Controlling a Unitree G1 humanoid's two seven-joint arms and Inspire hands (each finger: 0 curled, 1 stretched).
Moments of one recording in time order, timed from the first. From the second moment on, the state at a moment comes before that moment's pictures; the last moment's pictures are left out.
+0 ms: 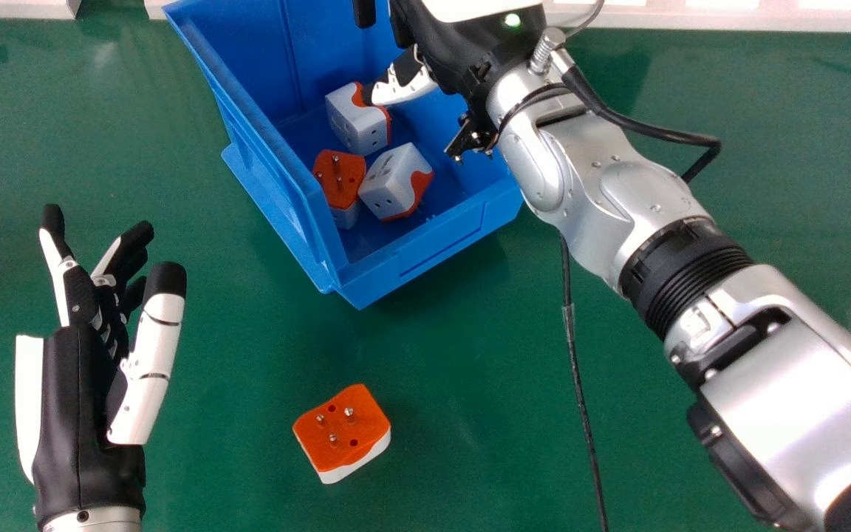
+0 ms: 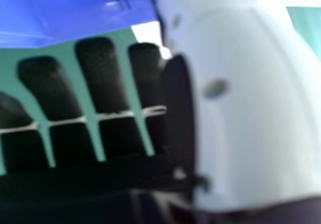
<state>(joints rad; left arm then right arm) 0.39 0.03 0.18 -0.17 0.04 -0.38 0.05 -1.15 -0.07 0.49 1.06 -0.84 -0.12 -0.37</state>
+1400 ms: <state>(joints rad) 0.39 0.03 0.17 -0.17 0.05 -0.40 0.07 0.05 -0.53 0.35 -0.13 -0.76 -0.38 -0.22</state>
